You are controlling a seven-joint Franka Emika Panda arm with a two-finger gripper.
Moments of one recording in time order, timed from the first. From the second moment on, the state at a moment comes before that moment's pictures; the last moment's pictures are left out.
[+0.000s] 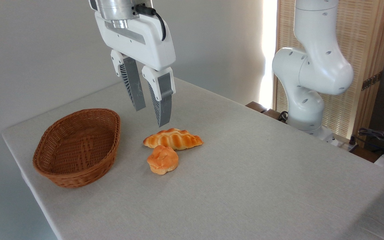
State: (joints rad) arm -0.02 0.03 0.01 -1.51 -0.03 1.54 0.78
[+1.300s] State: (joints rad) arm -0.03 0.04 -0.12 -1.83 -0.07 1.71 0.76
